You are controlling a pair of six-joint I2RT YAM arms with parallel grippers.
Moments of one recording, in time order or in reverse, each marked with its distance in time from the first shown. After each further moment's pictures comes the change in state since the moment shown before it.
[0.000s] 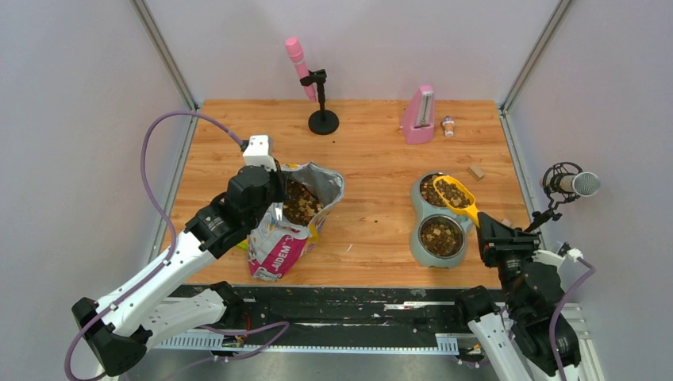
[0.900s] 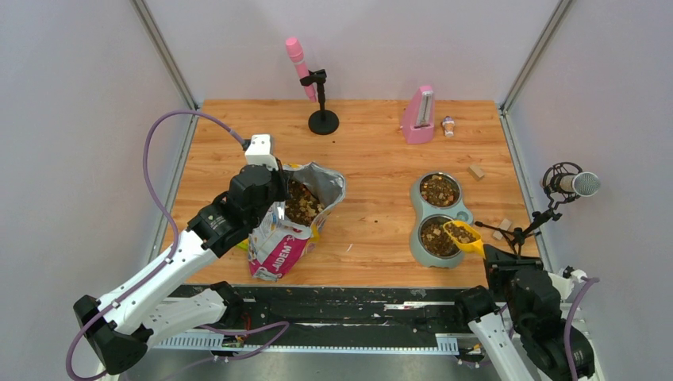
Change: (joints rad) left arm 0.000 0.014 0.000 0.018 0.004 0.000; right arm 0.027 -0.002 0.106 -0.482 0.092 0.099
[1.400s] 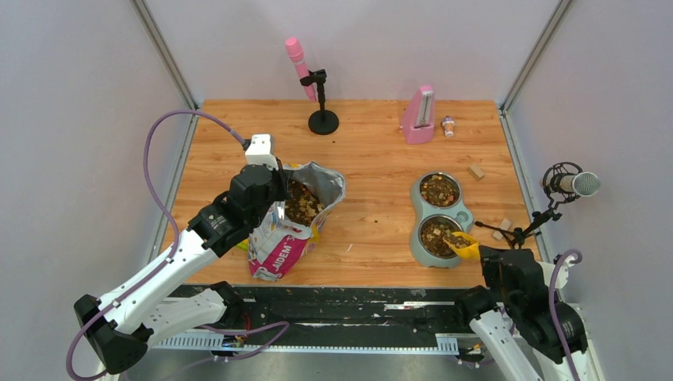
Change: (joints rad) left arm 0.000 0.004 0.000 0.003 -0.008 0.003; right arm 0.005 0.152 -0.018 -0.047 0.023 -0.010
